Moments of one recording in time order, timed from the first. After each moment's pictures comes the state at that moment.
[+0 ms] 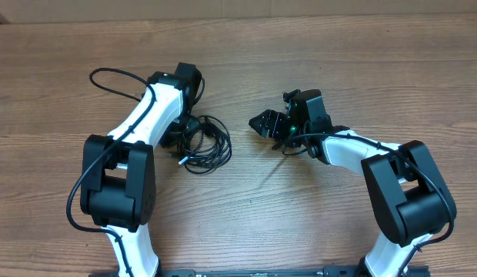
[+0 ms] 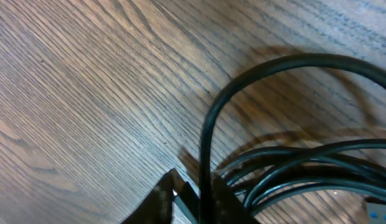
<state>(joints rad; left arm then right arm) -0.23 2.01 1.46 -1.11 -0.29 -0.94 0.36 1.91 0.92 0.14 -0.48 0.72</state>
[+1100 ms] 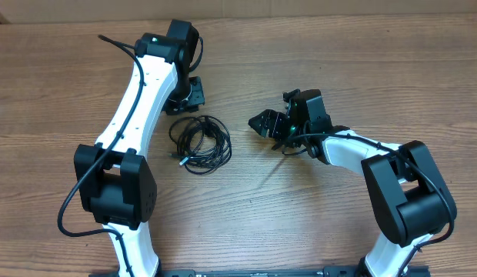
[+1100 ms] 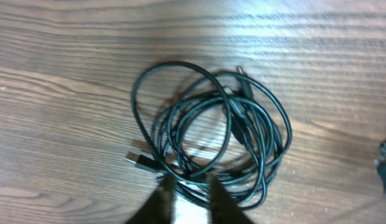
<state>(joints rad) -0.23 2.03 1.86 -1.33 -0.04 -0.43 0.36 1.90 0.92 0.14 -0.48 0.72</state>
